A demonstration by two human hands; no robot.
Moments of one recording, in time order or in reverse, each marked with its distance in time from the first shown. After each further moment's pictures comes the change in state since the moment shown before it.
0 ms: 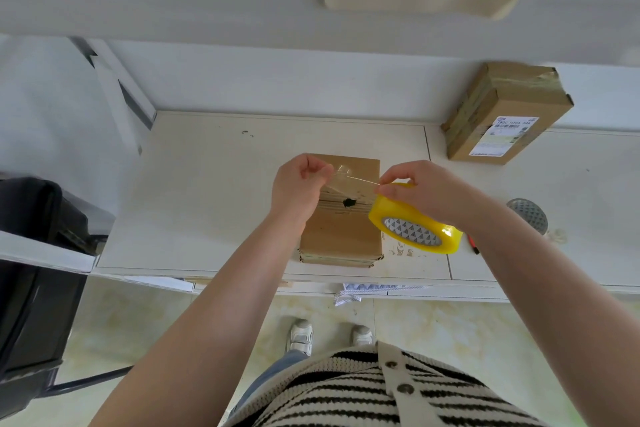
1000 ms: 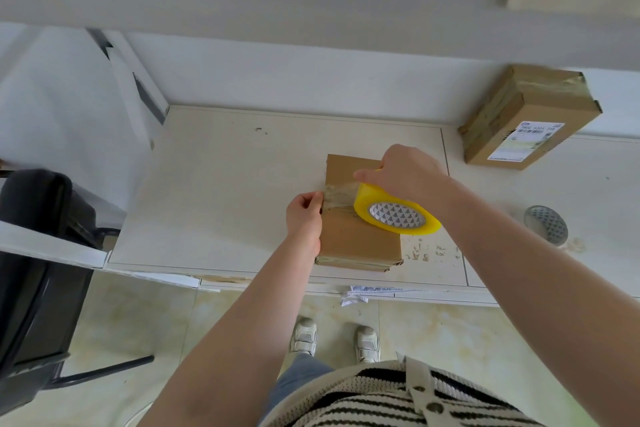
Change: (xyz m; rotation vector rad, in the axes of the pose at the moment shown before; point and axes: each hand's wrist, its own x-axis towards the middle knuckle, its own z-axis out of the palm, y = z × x) left_hand 0.029 -0.086 0.018 -0.376 0.174 -0.391; right_hand 0.052 -0.056 0.027 -0.341 0.080 0.177
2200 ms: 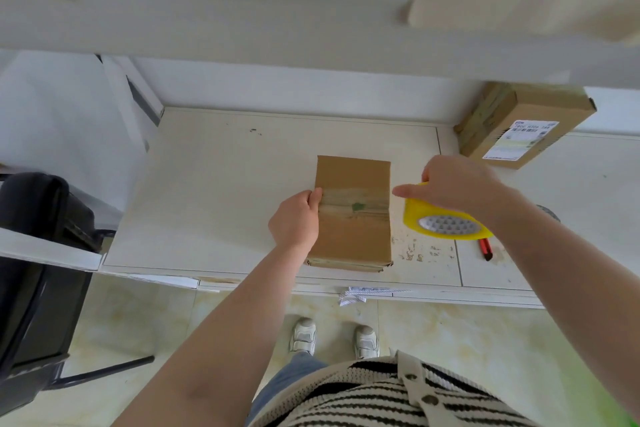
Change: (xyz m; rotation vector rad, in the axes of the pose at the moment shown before) left_hand 0.012 -0.006 -0.008 1.044 0.096 0.474; right_hand -0.004 0.080 -0.013 -0.212 -0.001 -0.082
